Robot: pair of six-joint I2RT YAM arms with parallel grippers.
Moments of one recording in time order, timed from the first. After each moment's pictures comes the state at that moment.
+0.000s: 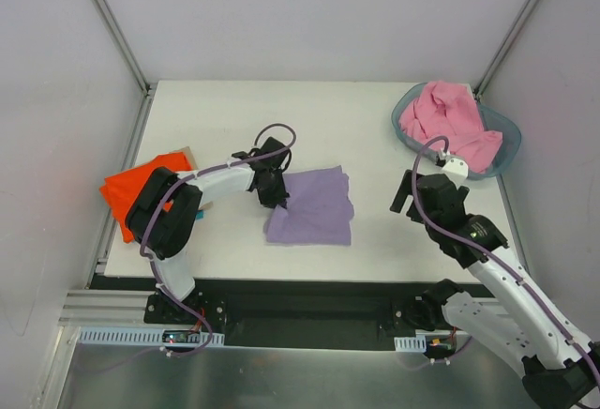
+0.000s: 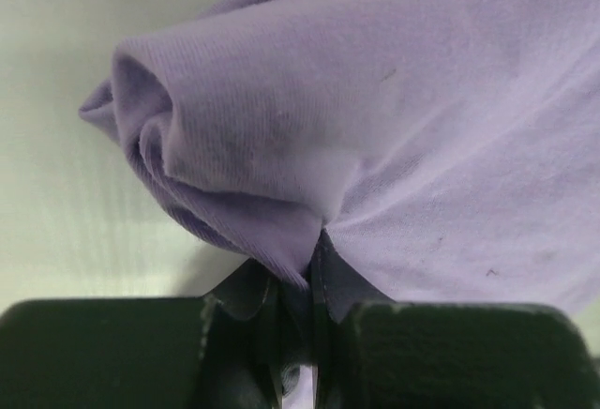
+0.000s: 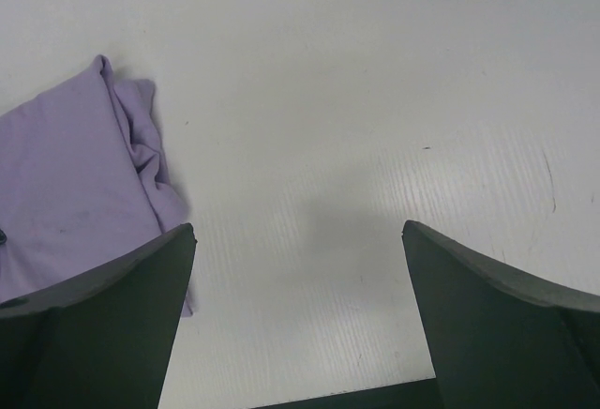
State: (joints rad) left arm -0.58 1.77 1.09 -0.51 0.05 -0.80; right arm 0.56 0.75 0.79 -0.77 0.51 0.61
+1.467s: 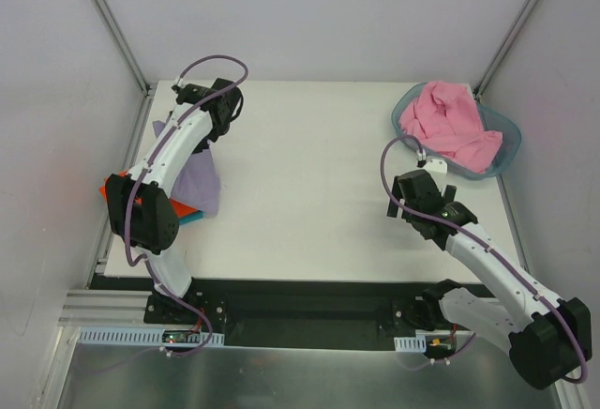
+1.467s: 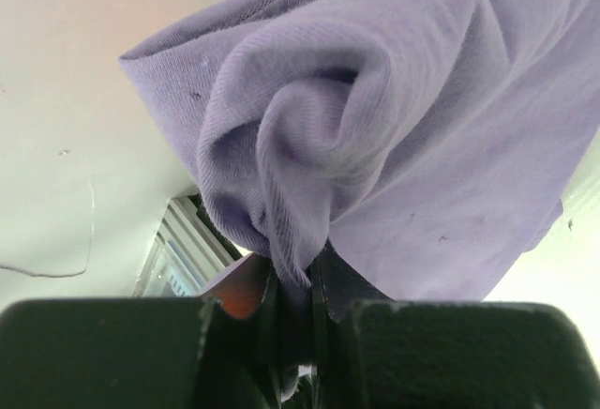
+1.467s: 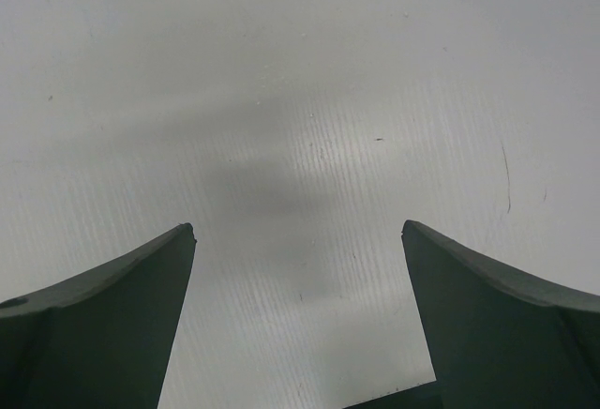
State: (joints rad) left arm -0.31 1.76 1.70 -1.45 -0.93 -0.64; right arm 0.49 0.96 0.69 -0.66 0.54 0.49
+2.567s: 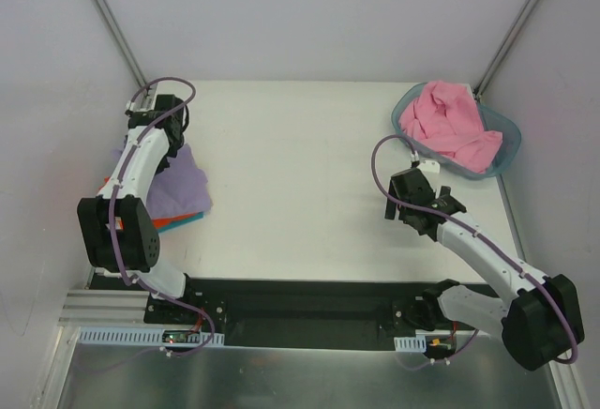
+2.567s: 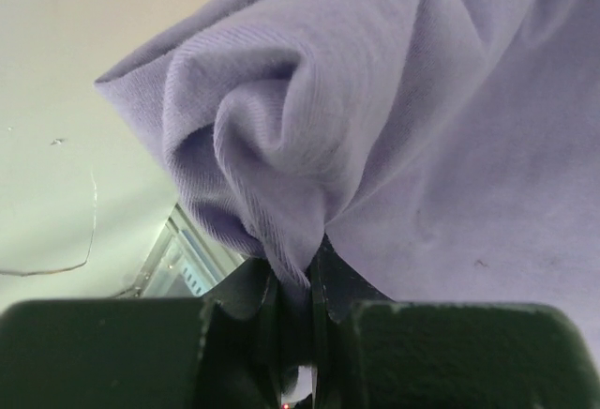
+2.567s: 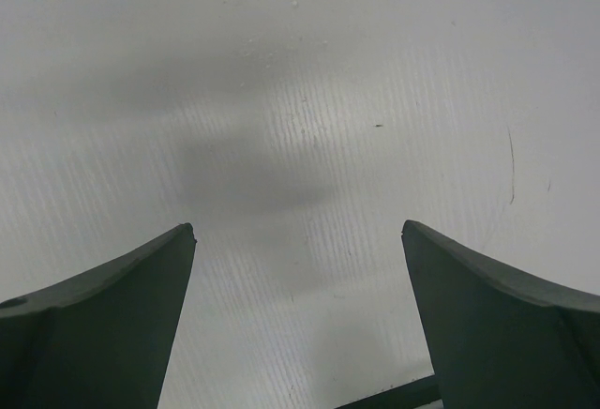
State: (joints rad) left arm 0.00 1.59 1.38 -1.16 -0.83 -0.38; right arm 0.48 1.08 0.69 -0.65 0.53 0.49
